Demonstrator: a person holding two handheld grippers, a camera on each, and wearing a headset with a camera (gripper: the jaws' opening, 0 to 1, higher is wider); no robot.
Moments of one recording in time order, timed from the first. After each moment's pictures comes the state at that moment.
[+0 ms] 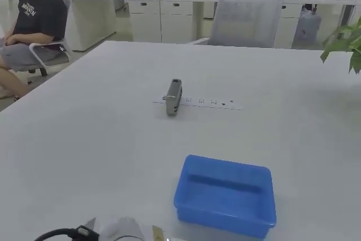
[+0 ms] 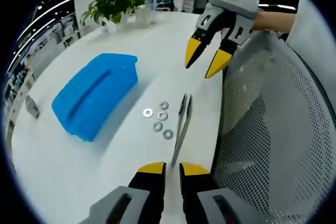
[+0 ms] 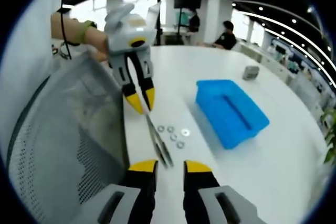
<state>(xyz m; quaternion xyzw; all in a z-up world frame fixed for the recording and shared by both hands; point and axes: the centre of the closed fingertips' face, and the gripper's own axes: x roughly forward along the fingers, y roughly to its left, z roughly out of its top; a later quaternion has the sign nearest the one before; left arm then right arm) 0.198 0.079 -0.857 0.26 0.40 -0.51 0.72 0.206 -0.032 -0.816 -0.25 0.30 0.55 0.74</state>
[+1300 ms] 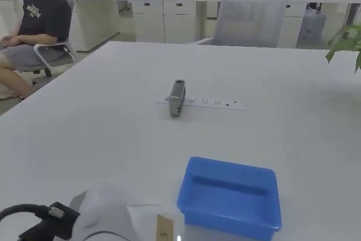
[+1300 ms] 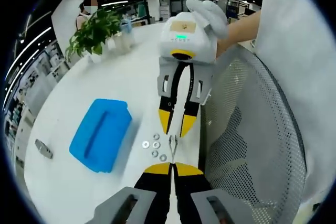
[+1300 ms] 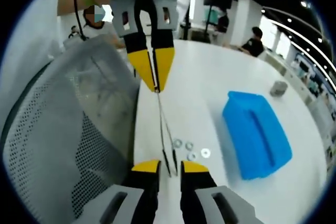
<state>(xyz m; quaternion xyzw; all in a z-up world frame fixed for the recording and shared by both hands) 0.187 0.063 -0.774 0.31 0.33 -0.56 0.69 0.195 0.020 -0.833 -0.31 0.28 0.63 0.66</state>
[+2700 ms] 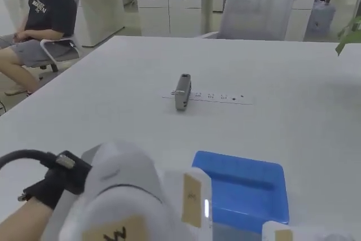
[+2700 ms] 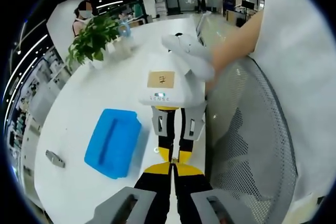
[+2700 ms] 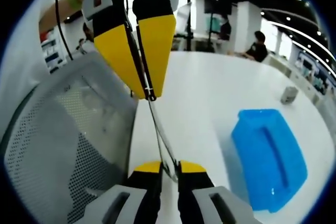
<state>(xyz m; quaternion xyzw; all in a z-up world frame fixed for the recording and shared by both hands) 0.199 0.059 -0.746 0.35 0.32 -0.55 0.69 0.205 0.069 -0.835 -0.25 0.27 0.65 0.66</state>
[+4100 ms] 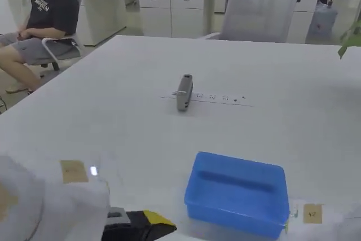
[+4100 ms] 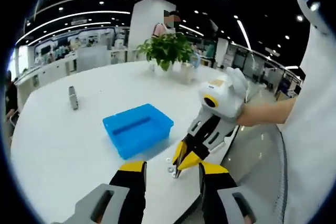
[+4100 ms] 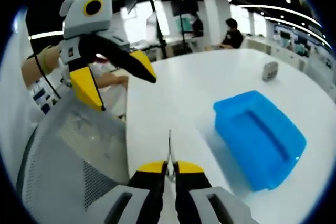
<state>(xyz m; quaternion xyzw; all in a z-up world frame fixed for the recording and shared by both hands) 0.214 0.100 -0.736 0.02 0.29 -0.38 0.88 0.225 0.053 -0.816 -0.12 0.33 0.60 0.72</state>
